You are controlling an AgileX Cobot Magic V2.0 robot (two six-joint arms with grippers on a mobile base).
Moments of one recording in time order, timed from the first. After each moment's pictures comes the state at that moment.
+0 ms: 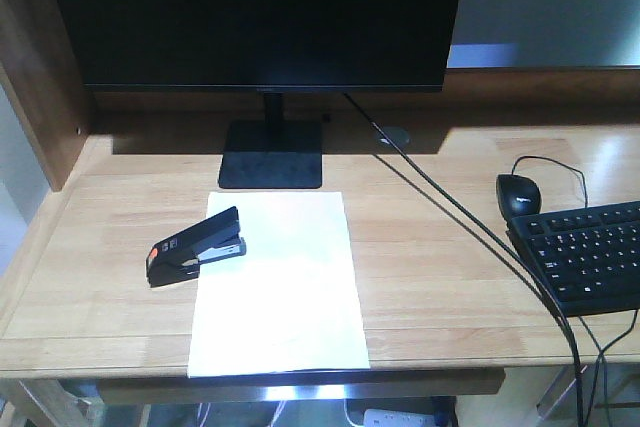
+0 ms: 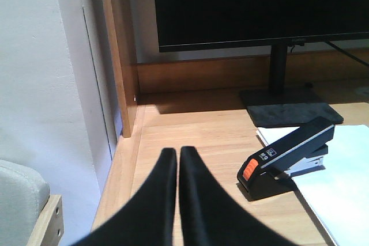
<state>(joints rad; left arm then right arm) 0.00 -0.01 0.03 0.03 0.16 0.01 0.06 -0.01 0.03 -0.12 0.05 0.04</state>
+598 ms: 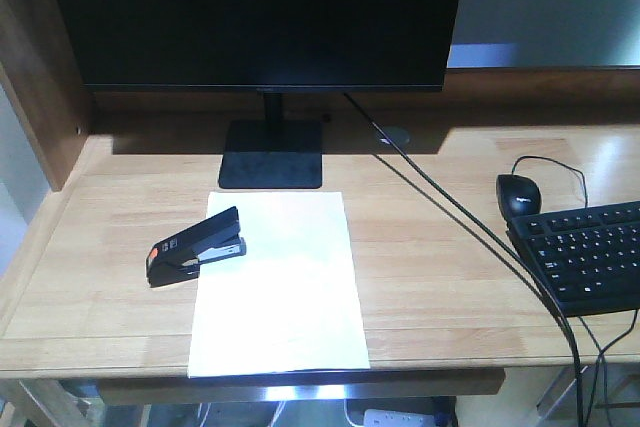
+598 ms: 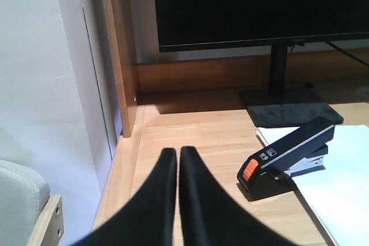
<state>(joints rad) 0.00 -0.01 0.03 0.03 0.16 0.01 0.06 -0.01 0.03 -0.11 0.01 0.03</state>
